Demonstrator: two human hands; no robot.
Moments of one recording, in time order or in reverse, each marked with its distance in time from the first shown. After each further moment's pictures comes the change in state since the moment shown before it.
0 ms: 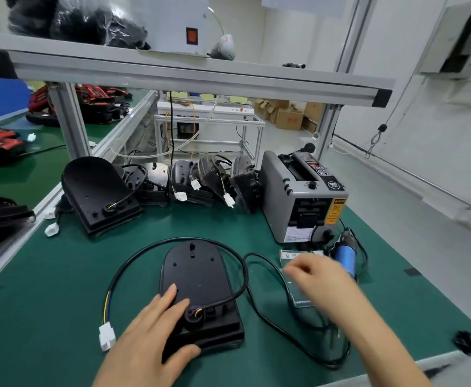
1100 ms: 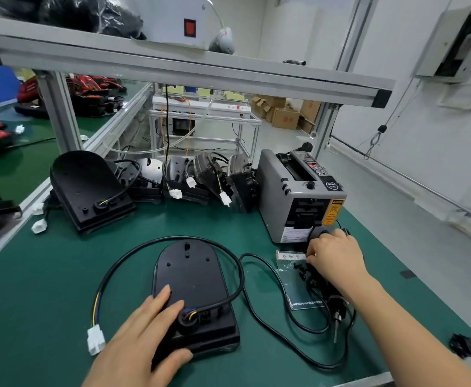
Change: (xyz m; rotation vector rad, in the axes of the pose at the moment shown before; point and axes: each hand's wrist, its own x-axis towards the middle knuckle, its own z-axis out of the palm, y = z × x) left_hand 0.001 -0.002 0.001 0.030 0.072 0.054; right_hand 0.091 0.064 0.000 -0.810 0.167 -0.106
